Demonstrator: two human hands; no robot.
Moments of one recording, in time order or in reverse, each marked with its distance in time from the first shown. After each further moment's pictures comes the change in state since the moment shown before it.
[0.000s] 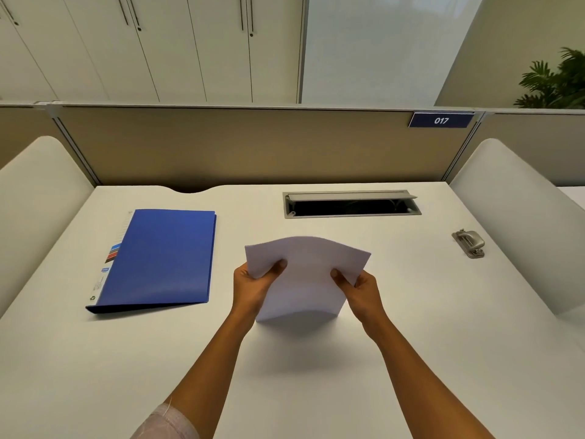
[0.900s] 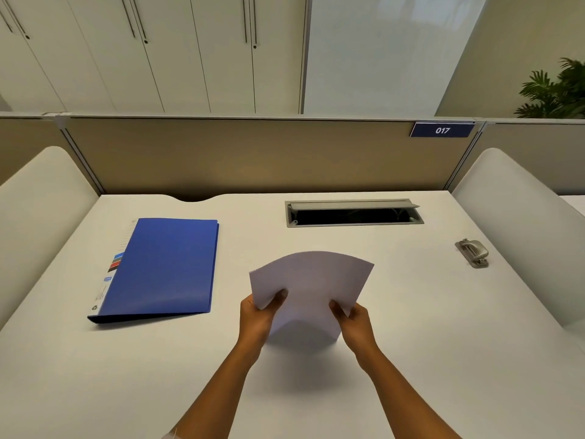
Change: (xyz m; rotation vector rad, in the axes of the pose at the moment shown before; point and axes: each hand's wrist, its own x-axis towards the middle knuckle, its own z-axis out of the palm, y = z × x) left_hand -0.009 -0.037 -0.004 0.045 -0.004 -0.095; right_hand -0.004 0.054 0.008 -0.104 0.045 0.136
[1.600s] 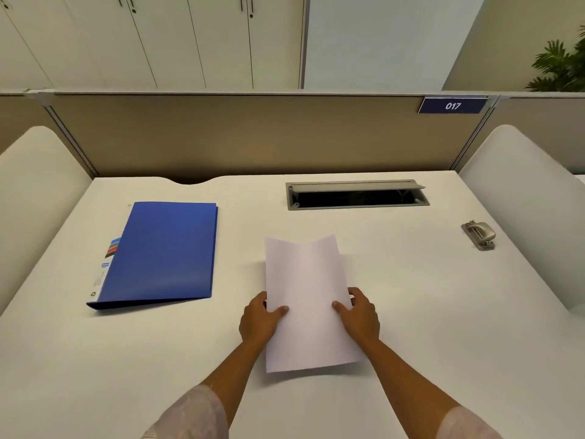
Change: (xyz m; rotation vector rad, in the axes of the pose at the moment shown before) left_hand 0.037 -0.077 -0.013 0.694 -0.026 -0.100; right_hand 0.024 0.037 -0.004 -0.573 0.102 0.054
